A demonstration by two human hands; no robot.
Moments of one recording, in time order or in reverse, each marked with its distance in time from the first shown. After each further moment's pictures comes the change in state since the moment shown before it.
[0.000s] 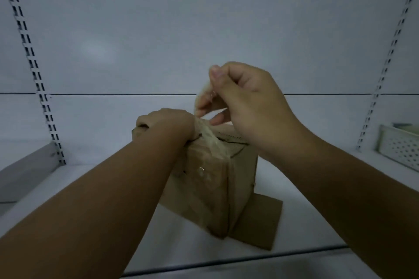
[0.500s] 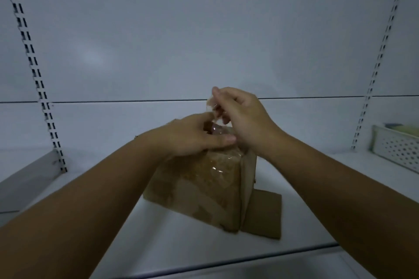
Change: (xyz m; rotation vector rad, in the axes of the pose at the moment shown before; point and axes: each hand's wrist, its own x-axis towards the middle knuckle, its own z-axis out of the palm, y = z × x) left_hand -0.023 -0.030 -0.003 -0.777 -0.218 0.834; right_hand 0.018 0.045 -0.004 -0.126 0.057 0.107
